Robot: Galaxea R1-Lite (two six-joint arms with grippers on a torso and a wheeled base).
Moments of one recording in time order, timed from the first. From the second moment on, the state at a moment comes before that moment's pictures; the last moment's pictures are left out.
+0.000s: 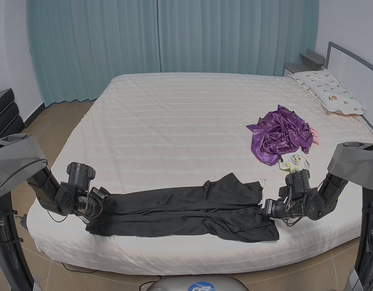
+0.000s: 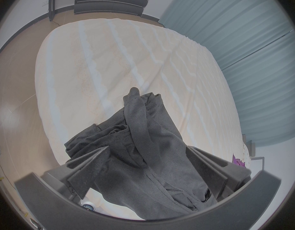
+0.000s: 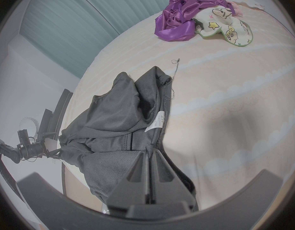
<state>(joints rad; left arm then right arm) -0.10 2.17 -0.78 -0.48 0.06 -1.15 0.20 2.33 -0.78 -0.71 0.26 0.44</state>
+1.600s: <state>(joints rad) -0.03 1.99 -0.72 -0.42 0.06 -0.78 0.14 2.15 -0.42 -0.99 0.26 0.58</state>
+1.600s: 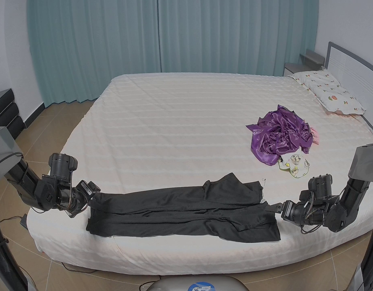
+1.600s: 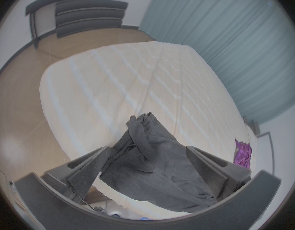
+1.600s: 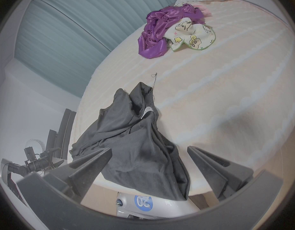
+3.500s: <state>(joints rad) 0.01 2.18 -0.76 -0.55 -0.03 -0.31 0.13 2.25 -0.17 -1.40 0.27 0.63</state>
